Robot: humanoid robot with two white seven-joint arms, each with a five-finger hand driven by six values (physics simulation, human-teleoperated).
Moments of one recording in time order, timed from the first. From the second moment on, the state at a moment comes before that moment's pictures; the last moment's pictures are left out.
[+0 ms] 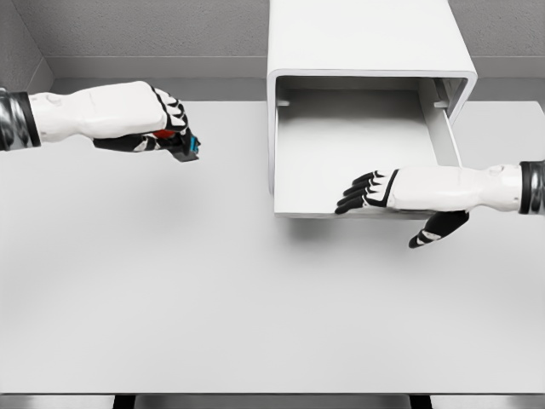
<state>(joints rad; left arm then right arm) -0.84 0.84 -0.69 -1.55 -0.20 -0.61 -0.55 -0.92 -1.09 1.12 -1.68 -0.11 -0.61 0.49</state>
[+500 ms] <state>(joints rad) -0.85 0.81 -0.65 -1.61 -0.19 -0.61 -0.55 -0.93 -1.08 1.11 -1.68 -0.12 -0.61 0.49</state>
